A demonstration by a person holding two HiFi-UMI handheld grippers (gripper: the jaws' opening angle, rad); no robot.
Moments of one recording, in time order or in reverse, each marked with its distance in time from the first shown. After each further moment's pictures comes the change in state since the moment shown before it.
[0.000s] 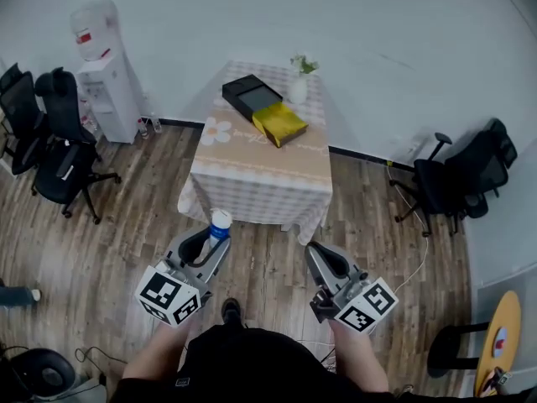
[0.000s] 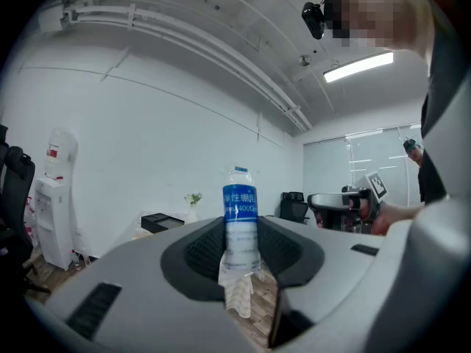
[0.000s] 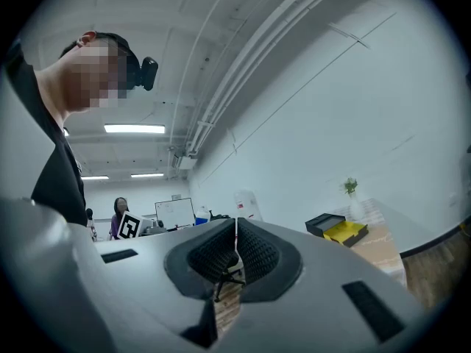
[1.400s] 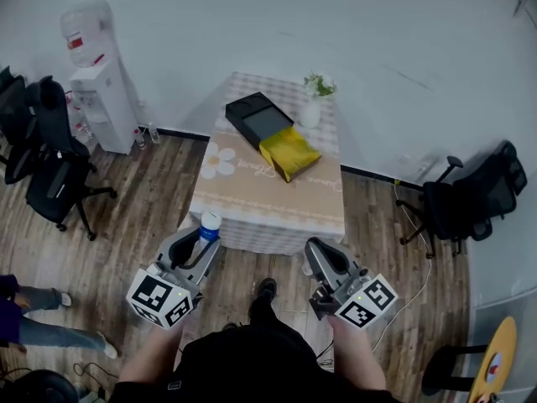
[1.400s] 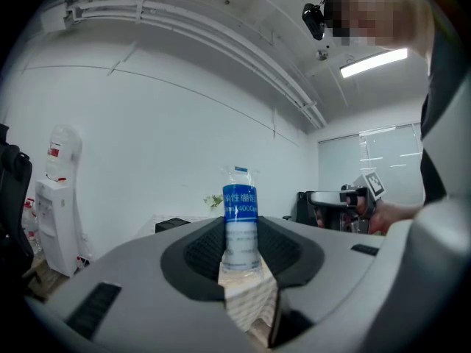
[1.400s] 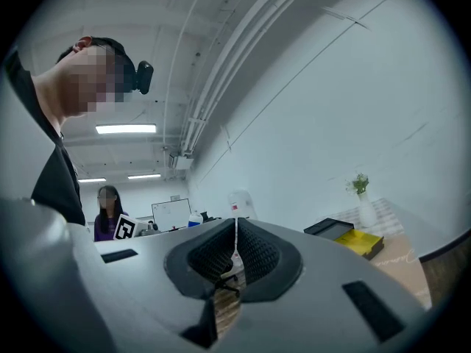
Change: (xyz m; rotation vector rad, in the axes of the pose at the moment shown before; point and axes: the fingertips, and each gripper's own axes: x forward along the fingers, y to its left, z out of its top) left arm 0.100 0.158 0.017 -0.018 0.007 0.068; right arm 0.152 -0.127 0.019 0.023 0.008 0.021
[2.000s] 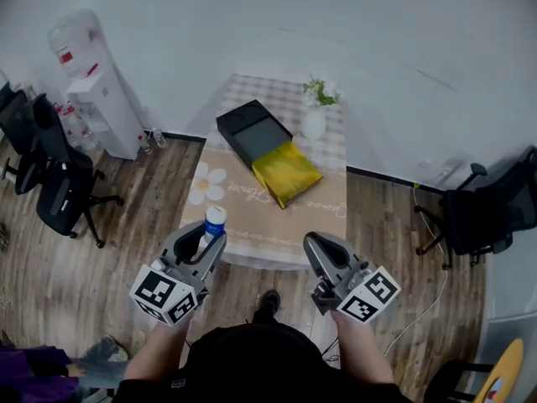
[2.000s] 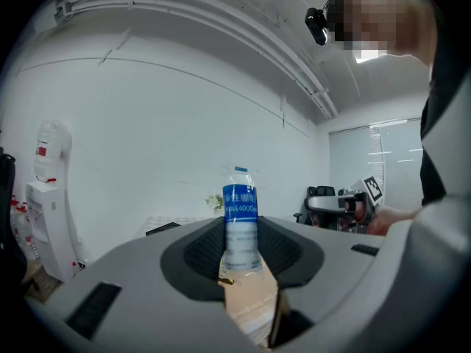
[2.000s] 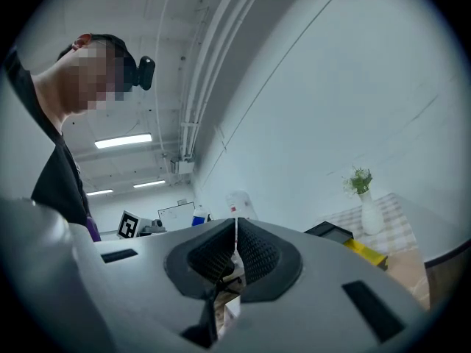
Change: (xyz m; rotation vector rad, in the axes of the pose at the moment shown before) left arm 0.173 0.034 0.018 0.007 0.055 0.040; right arm 0.058 -0.165 0.031 0.071 0.017 0.086
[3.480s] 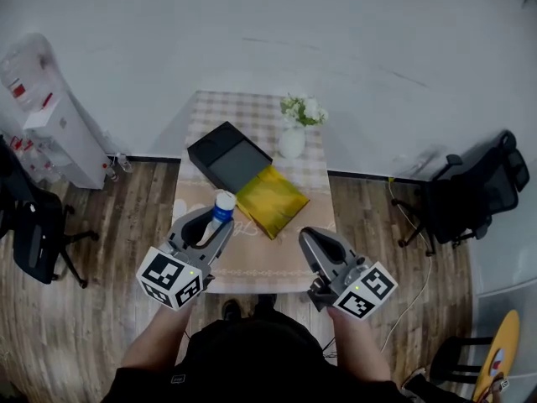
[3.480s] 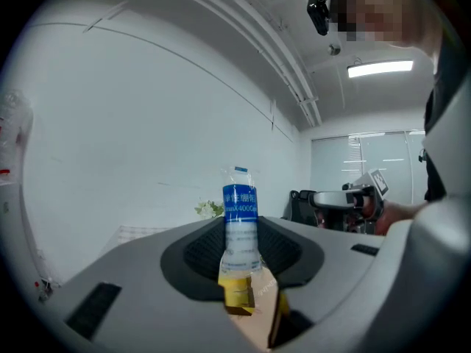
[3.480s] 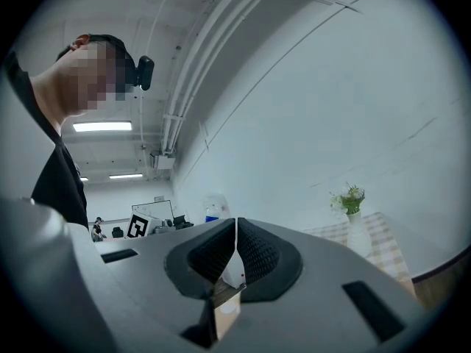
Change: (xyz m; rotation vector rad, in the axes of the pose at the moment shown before) left arm 0.131 0.090 0.022 0.009 -0.018 -0.220; right arm 0.088 -0.071 0.034 -0.066 -0.019 -0.167
